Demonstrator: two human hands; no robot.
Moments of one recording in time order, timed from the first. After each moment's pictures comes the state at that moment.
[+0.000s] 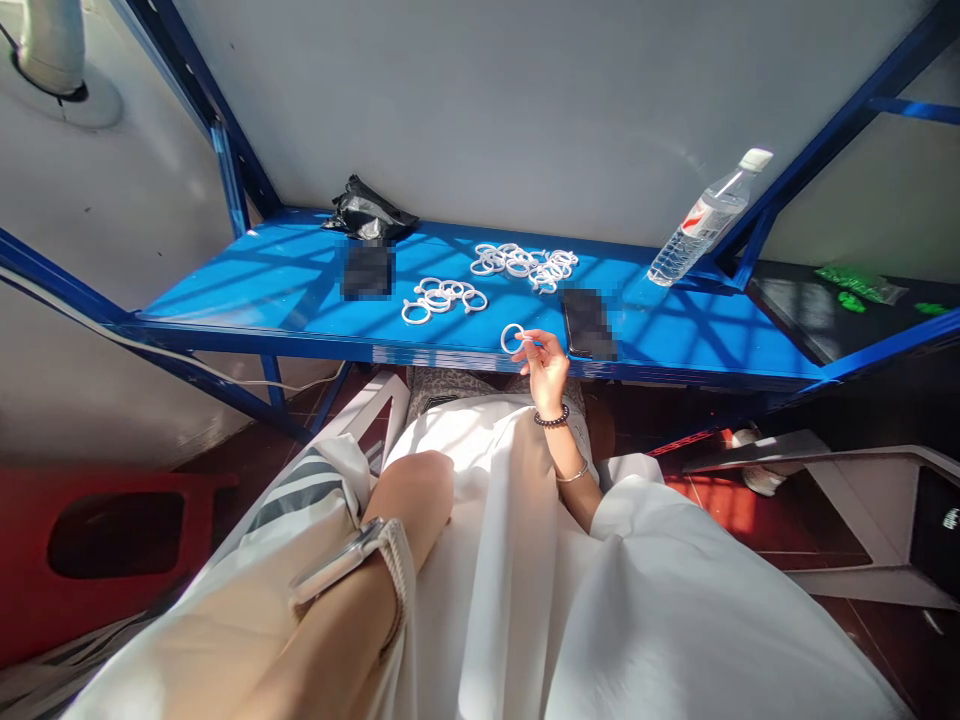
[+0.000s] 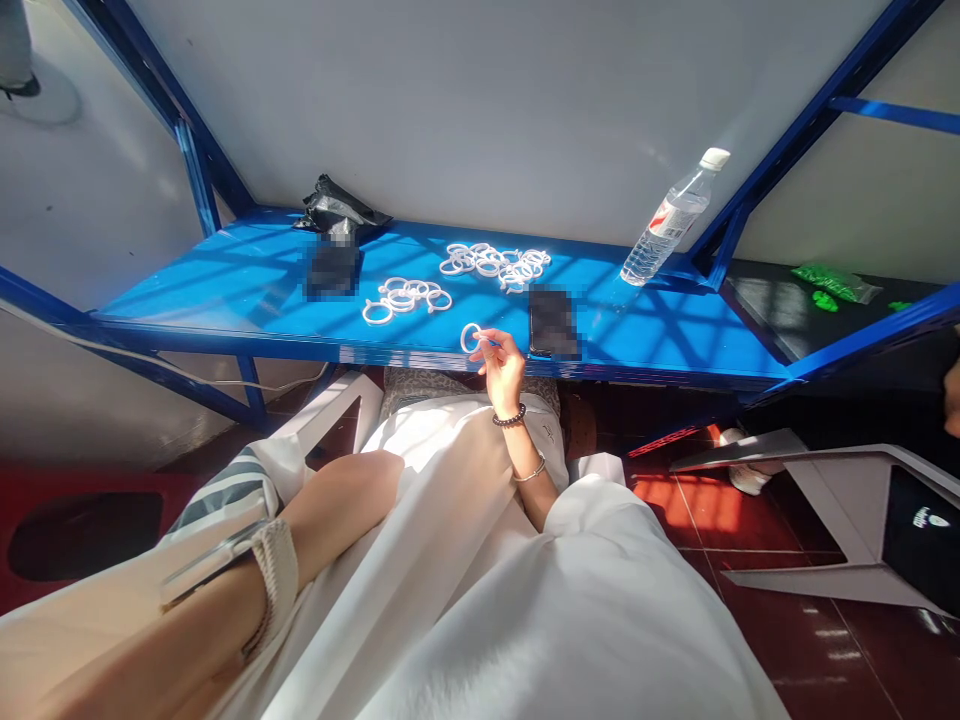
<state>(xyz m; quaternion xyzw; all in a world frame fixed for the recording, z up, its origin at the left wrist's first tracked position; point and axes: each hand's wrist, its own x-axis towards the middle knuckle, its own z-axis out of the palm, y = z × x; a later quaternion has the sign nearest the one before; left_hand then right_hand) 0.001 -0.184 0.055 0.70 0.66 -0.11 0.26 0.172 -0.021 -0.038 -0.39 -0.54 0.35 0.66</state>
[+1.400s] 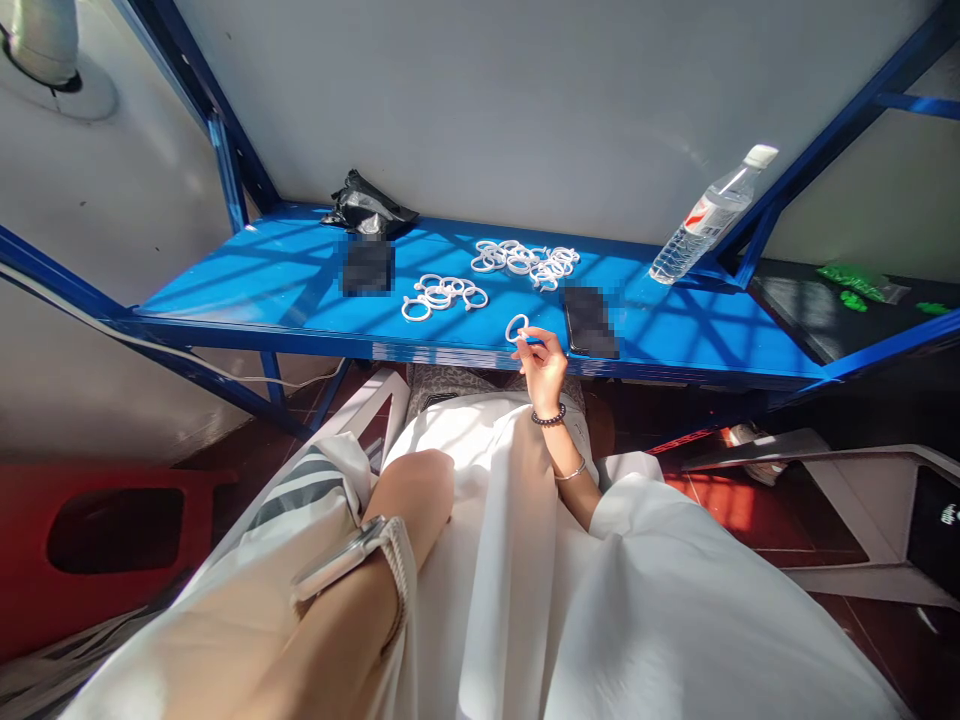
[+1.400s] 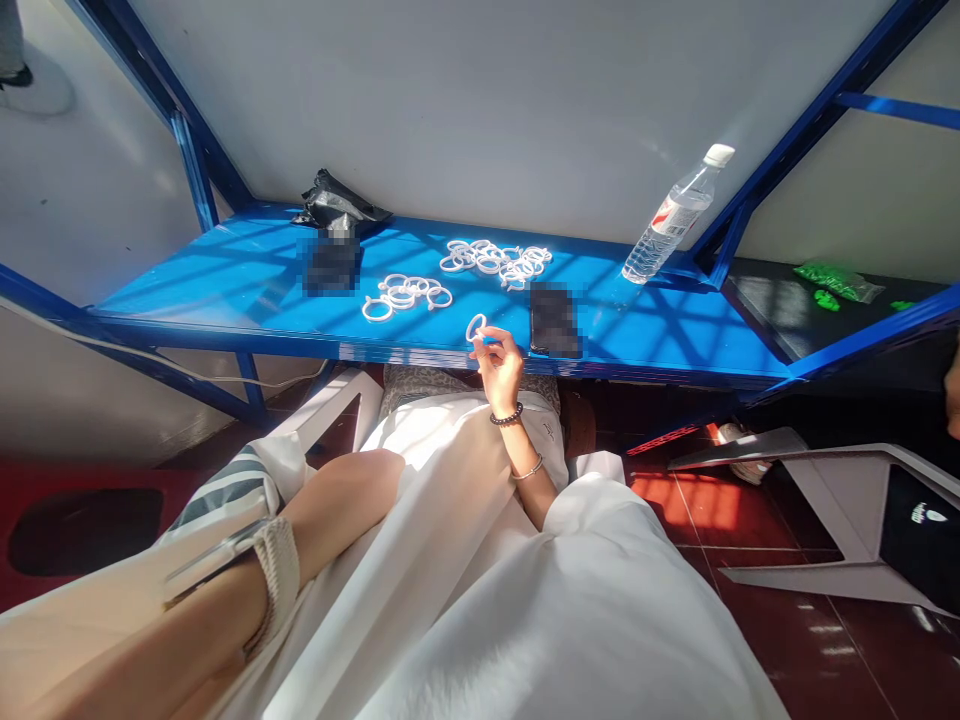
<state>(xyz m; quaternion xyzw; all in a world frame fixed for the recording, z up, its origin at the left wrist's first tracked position) 0.007 -0.178 0.060 0.67 0.66 -0.19 0.29 0.168 -0.022 -0.042 -0.42 -0.54 0.33 0.65</state>
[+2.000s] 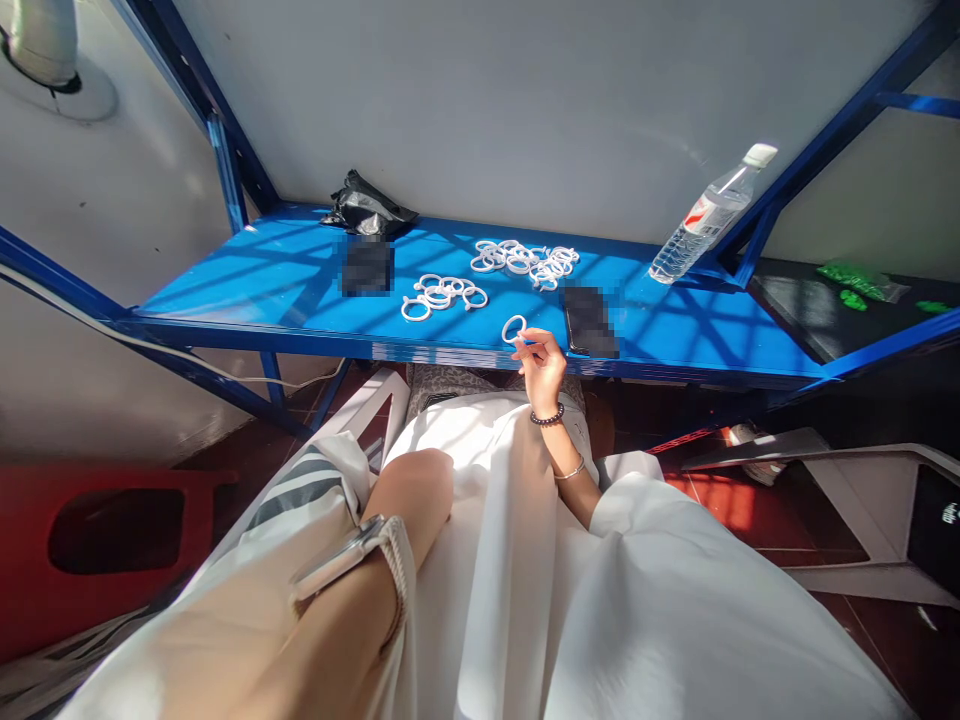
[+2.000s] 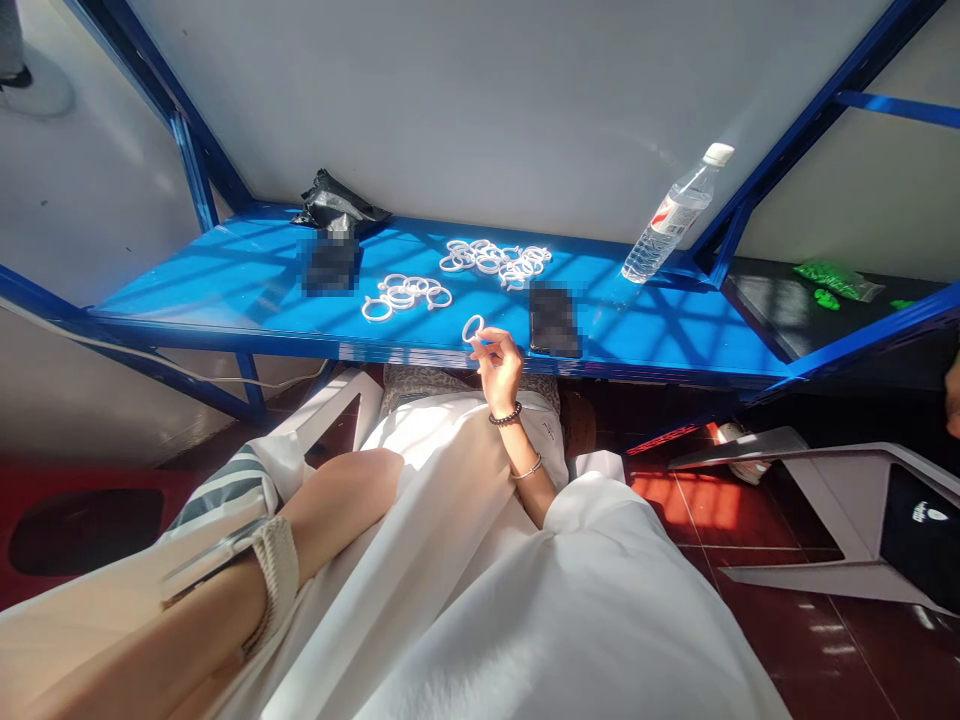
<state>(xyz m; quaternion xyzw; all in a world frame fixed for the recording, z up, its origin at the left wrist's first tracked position) 0.003 -0.182 0.060 0.68 0.66 -0.12 0.30 0.167 -0.022 -0.043 -0.42 -0.55 0.31 0.65</state>
